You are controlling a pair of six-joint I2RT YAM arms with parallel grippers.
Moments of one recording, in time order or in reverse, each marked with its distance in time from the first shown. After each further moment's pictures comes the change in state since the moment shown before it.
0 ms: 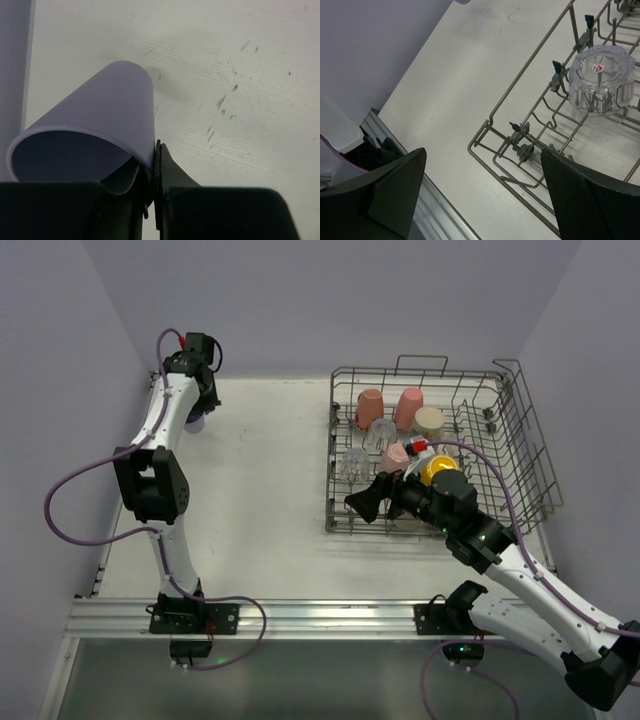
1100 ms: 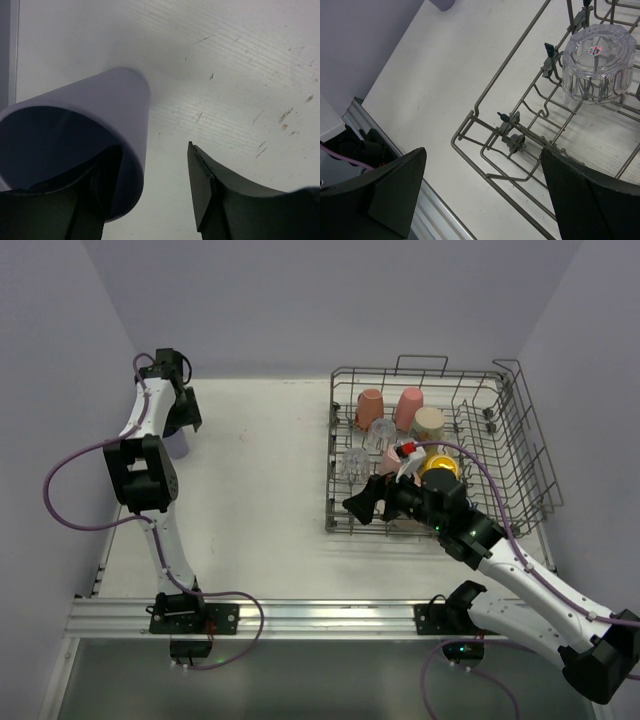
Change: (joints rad) left arm 0.182 0.128 -0.005 -0.042 0.139 0.026; right arm 0.000 0.060 -0.023 0.000 -0.001 -0.028
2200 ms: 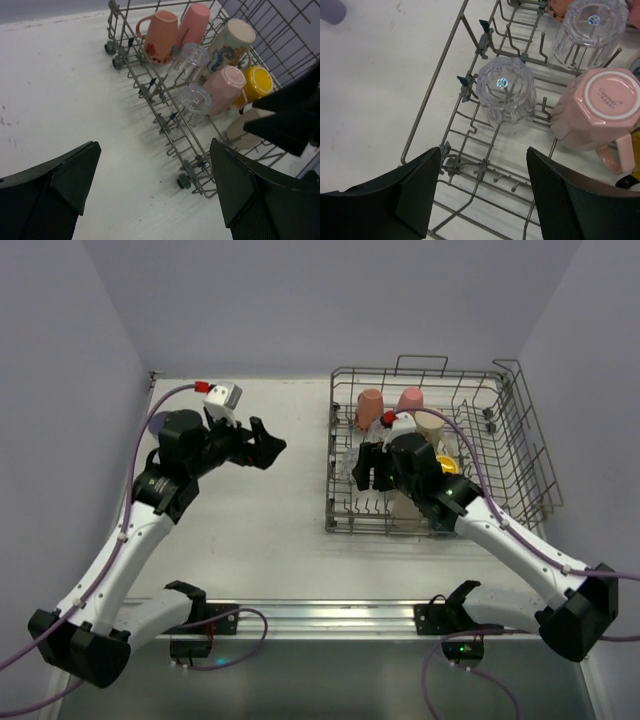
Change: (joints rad) left arm -0.478 -1.062 -0.826 0.638 0.434 -0.042; right arm -0.001 0.237 0.256 -0.203 0.326 -0.078
